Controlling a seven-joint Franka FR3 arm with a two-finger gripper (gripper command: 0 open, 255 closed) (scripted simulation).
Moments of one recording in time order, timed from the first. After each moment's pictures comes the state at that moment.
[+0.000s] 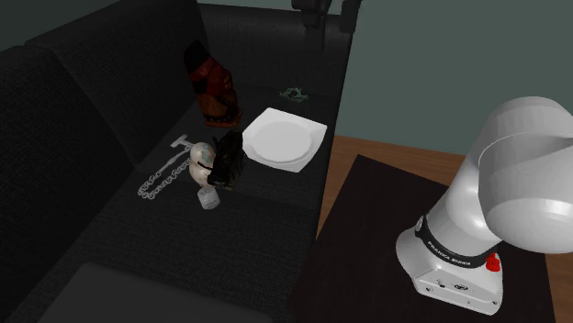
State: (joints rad) arm -0.01 -0.75 0.04 -2.26 0.12 1.45 0.13
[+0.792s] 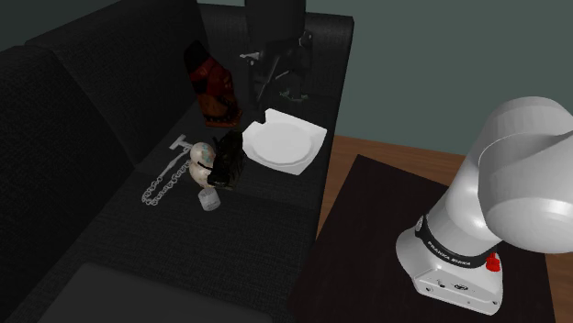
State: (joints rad) arm -0.02 -0.59 0.14 -2.43 0.15 1.81 0.22
